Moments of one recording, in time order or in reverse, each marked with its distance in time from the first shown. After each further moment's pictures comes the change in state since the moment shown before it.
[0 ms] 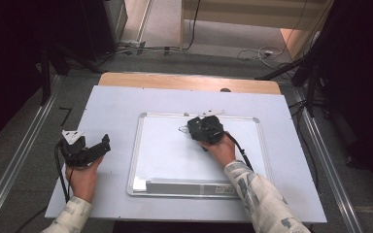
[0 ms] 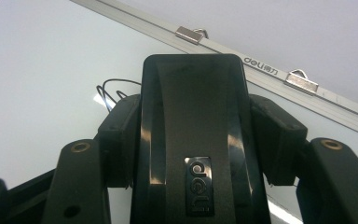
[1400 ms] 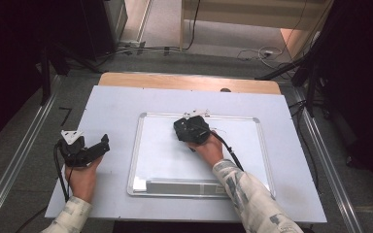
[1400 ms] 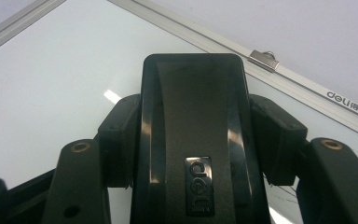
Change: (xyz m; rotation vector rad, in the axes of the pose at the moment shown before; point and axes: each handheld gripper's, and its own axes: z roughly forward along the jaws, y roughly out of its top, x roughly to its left) left arm 0.002 0.000 0.000 -0.005 0.001 -0.005; right arm 0.036 0.014 0.014 0.002 0.048 -0.064
